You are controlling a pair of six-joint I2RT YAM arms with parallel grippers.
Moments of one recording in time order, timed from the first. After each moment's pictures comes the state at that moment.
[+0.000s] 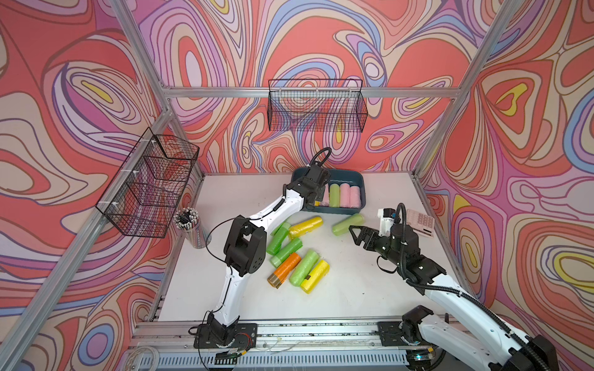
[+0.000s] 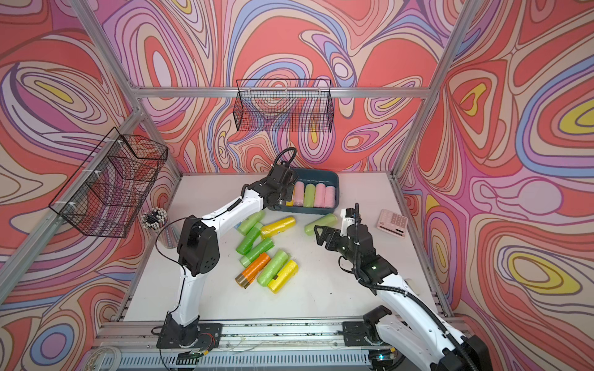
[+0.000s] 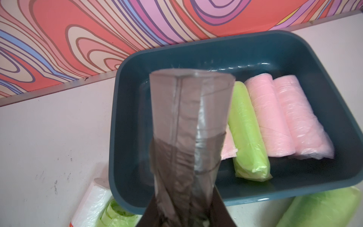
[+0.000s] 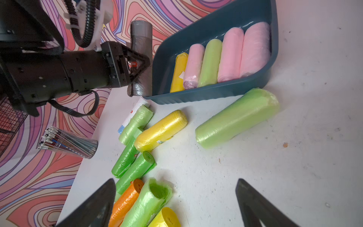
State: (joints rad) left arm -0.62 2.18 1.97 -0.55 -0.33 -0.25; right arm 0.41 0.88 0.55 -0.08 -0.09 0.61
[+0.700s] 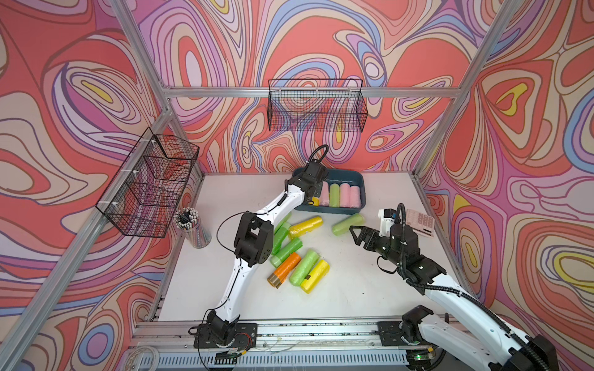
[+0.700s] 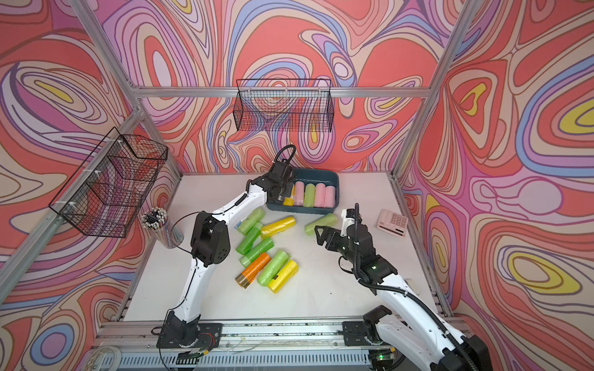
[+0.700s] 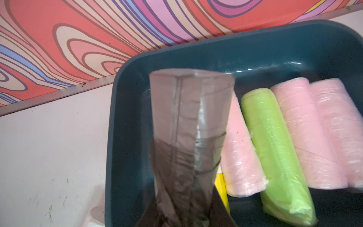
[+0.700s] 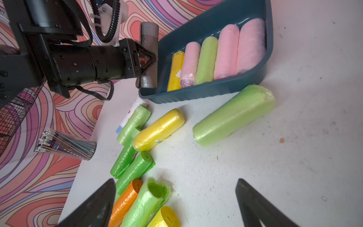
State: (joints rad) left arm -0.57 2.37 2.18 -0.61 -0.31 -0.19; right arm 0.41 0.88 0.55 -0.11 -0.08 0.63
